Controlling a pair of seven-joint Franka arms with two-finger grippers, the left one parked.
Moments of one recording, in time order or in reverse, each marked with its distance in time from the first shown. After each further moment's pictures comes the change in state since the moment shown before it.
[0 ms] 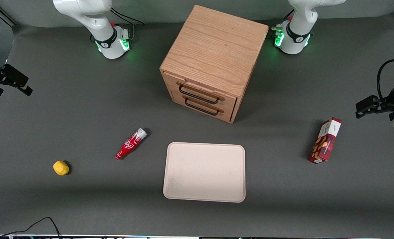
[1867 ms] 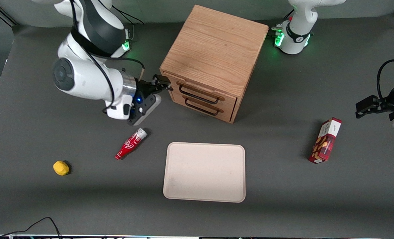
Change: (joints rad) arm 0.039 0.421 0.512 0.007 0.368 0.180 -0.215
